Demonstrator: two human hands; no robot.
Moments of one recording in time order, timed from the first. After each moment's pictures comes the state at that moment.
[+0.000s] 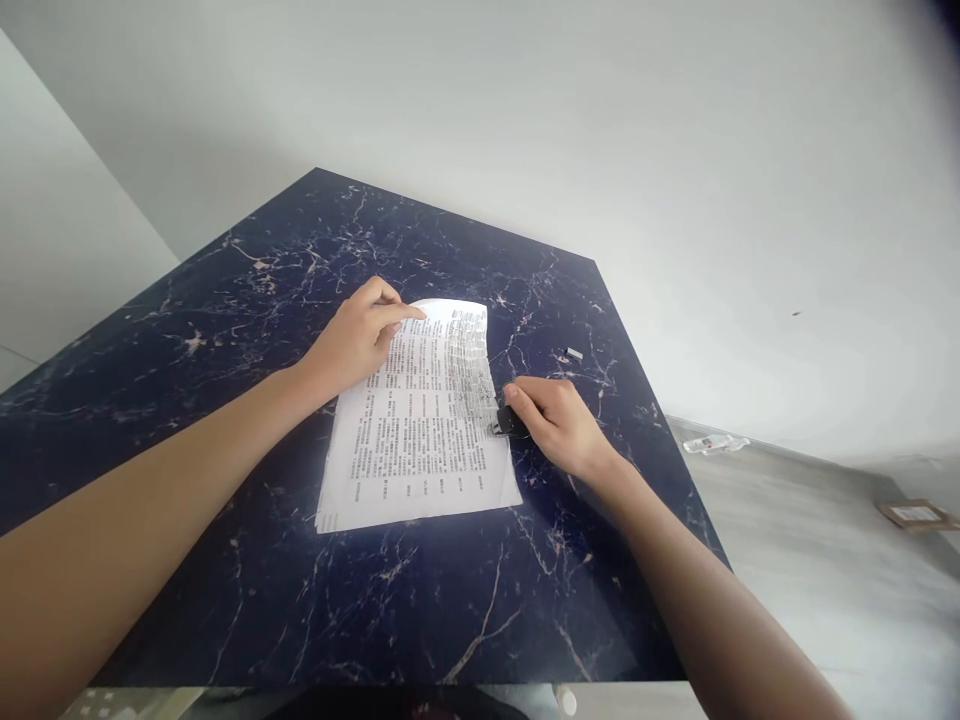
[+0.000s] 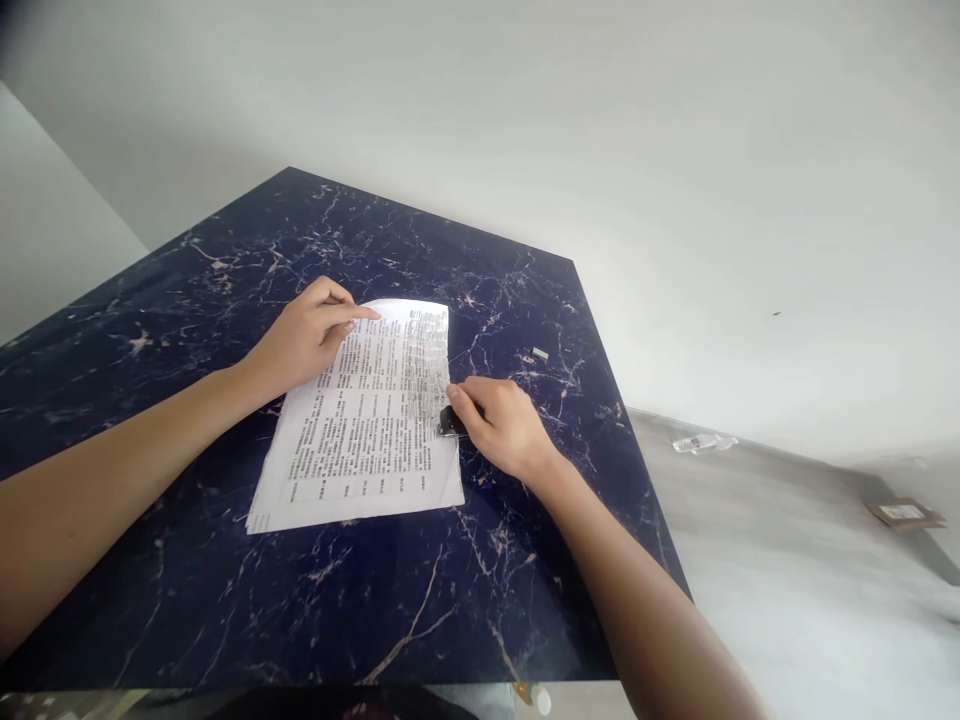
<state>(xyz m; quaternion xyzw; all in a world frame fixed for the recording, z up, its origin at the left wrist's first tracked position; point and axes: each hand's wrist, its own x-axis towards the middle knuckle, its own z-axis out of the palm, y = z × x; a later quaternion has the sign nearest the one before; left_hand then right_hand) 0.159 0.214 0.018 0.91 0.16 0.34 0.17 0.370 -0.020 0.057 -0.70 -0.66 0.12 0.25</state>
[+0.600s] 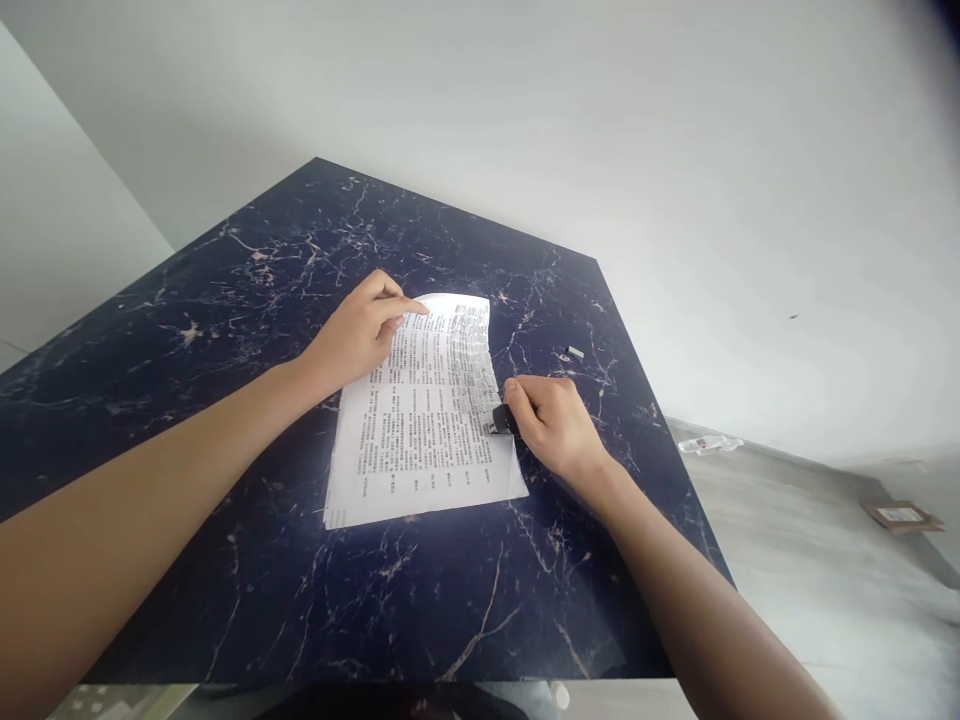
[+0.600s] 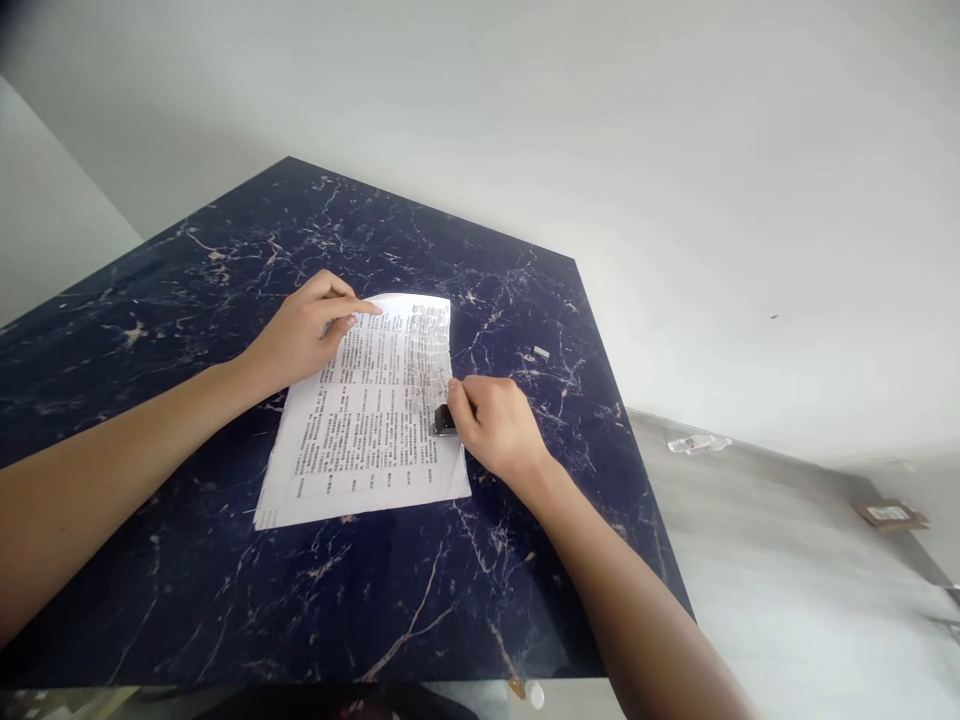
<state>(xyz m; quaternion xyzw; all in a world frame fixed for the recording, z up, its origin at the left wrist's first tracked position) 0.160 0.206 0.024 0.91 0.16 0.34 0.19 0.356 -0.015 0.055 -0.72 -0.64 0.07 0.26</state>
